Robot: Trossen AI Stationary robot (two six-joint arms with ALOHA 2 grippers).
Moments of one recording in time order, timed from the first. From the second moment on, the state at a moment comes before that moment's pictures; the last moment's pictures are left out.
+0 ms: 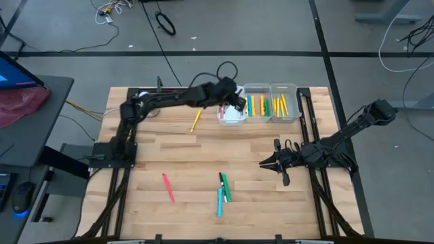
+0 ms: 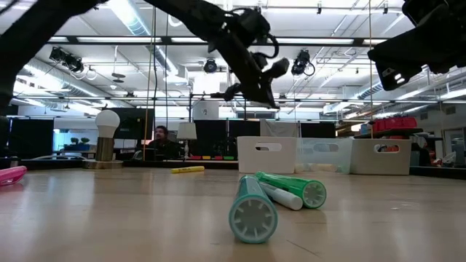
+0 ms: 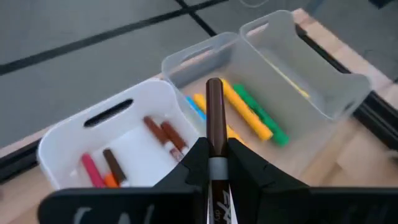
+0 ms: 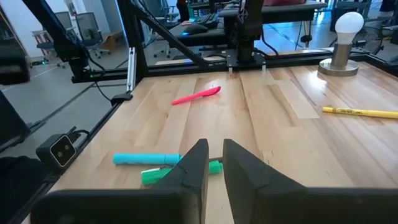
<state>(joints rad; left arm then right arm) 0.32 2.07 1.75 -0.34 -0.28 -0.51 0.50 0.84 0.15 0.51 0.36 0.17</state>
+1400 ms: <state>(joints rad) 0.28 2.37 1.94 -0.46 -0.57 -0.78 0.50 0.84 0.15 0.48 0.37 0.21</state>
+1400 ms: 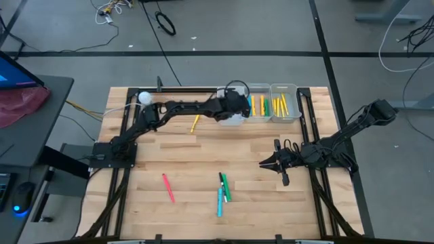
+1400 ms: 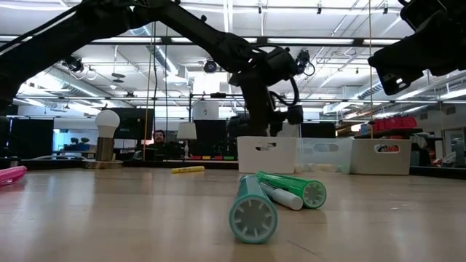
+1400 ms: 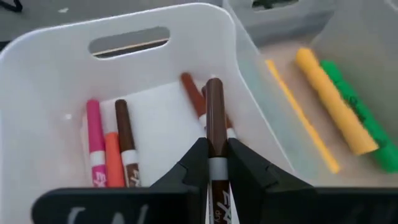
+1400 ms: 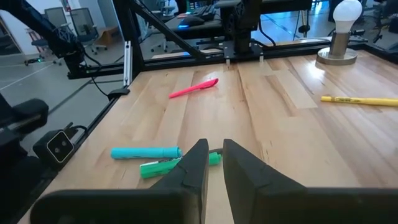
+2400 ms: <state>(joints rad) 0.28 2.43 1.94 -0.47 -0.62 -0.83 0.50 0.84 0.15 0.48 0.37 0.23</state>
